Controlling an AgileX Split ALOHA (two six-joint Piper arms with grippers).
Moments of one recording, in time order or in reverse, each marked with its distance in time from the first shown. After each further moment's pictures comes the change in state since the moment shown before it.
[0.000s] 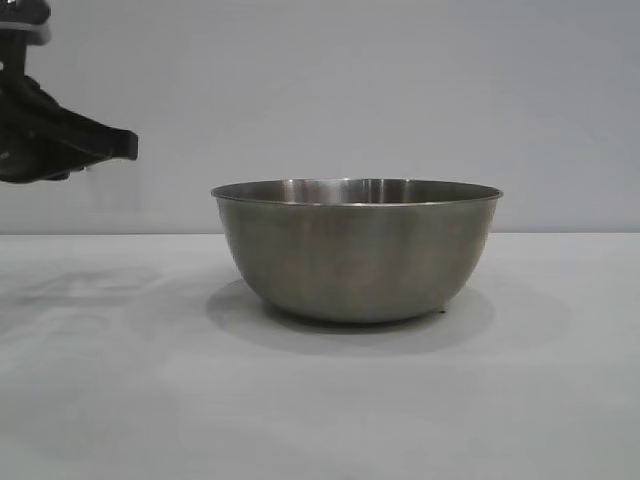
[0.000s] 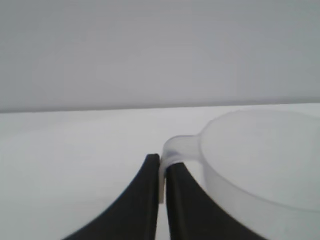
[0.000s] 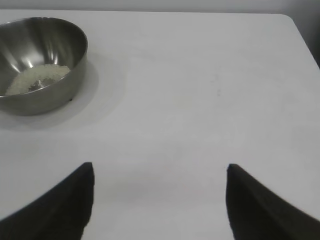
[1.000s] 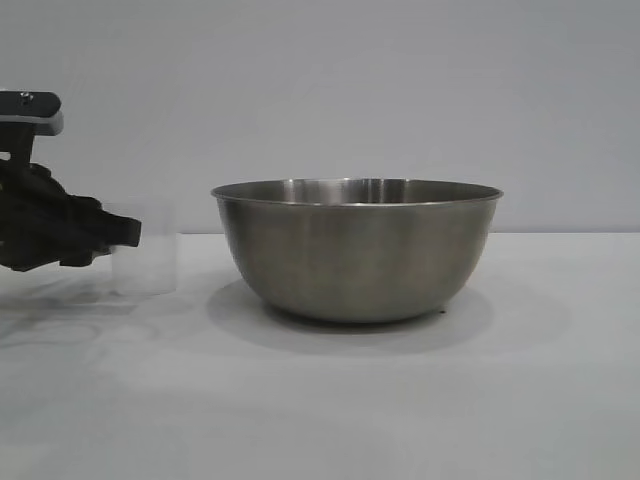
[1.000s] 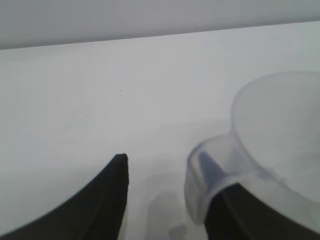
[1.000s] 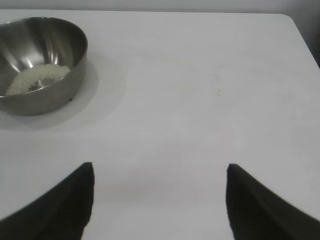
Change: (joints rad) left arm 0.009 -0.070 0.112 0.046 -0.016 -0.031; right arm 0.000 0.000 0.000 0.000 0.000 0.000
